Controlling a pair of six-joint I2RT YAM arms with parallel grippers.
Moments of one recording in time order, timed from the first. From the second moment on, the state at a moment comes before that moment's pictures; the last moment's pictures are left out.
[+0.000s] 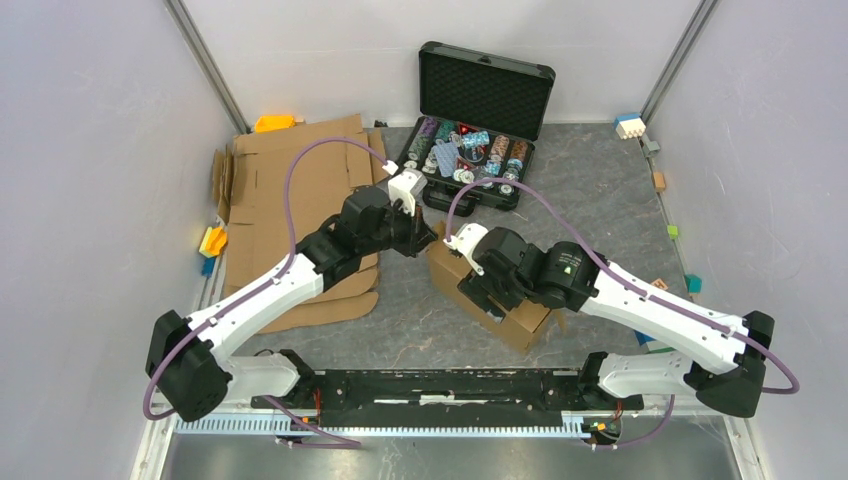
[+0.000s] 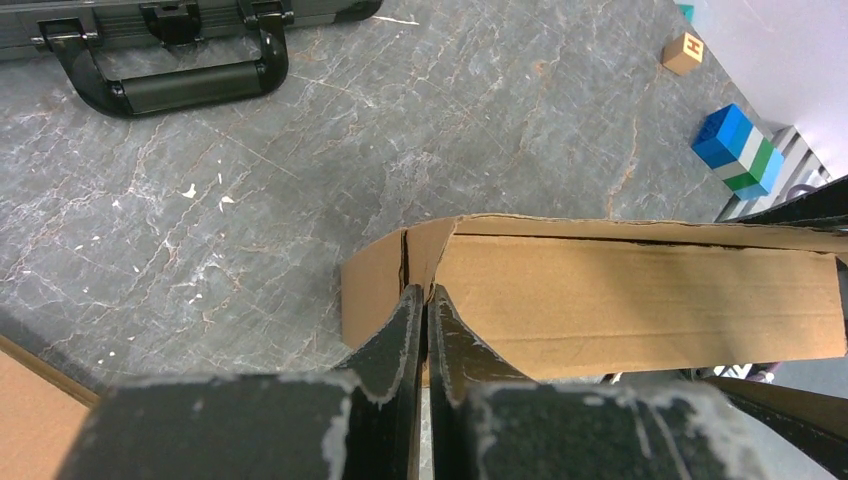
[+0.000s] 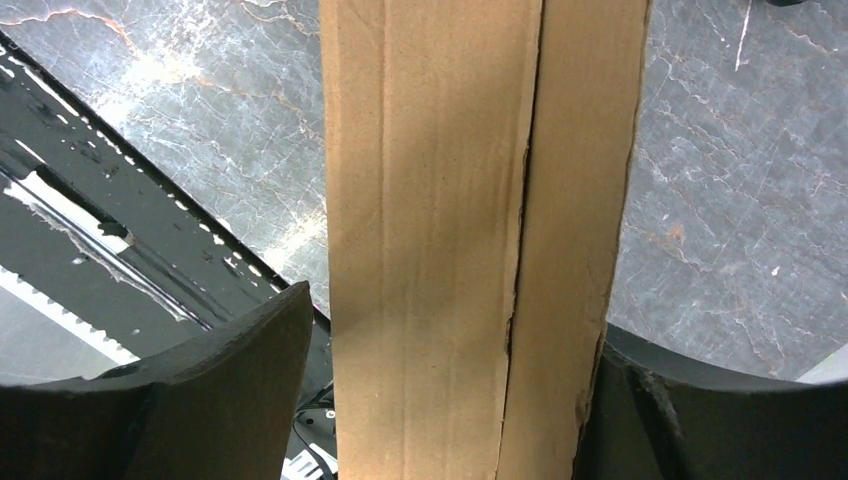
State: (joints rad) left arm -0.72 1.23 0.96 -0.18 0.18 -0.29; right arm 1.06 1.19 1.20 -1.05 0.24 0.07
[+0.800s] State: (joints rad) left arm -0.79 1.22 0.93 -0.19 0.01 -0.21; right arm 1.03 1.17 1.18 -1.04 0.27 0.06
